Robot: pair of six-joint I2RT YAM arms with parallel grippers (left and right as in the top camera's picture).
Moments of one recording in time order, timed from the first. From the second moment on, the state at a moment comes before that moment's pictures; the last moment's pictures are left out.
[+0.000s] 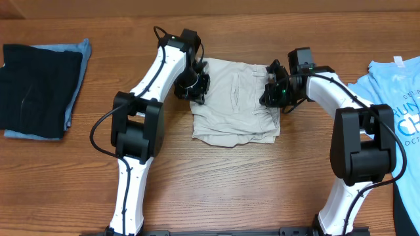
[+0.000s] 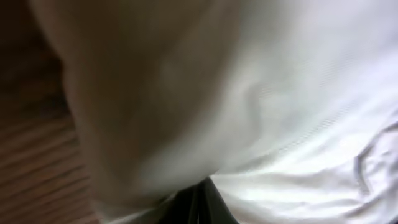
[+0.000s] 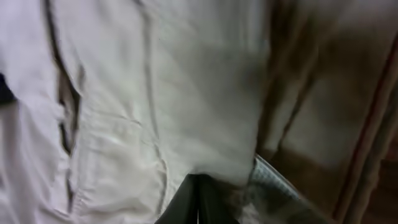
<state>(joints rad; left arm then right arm) -0.31 2.44 2.11 -1.28 0.34 -0.16 0.10 2.06 1.38 -0.65 -0.49 -0.01</state>
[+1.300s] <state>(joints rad) -0.31 2.18 2.62 -1.21 0.14 -0.33 -0.11 1.93 1.76 -0.60 -0.47 0.15</state>
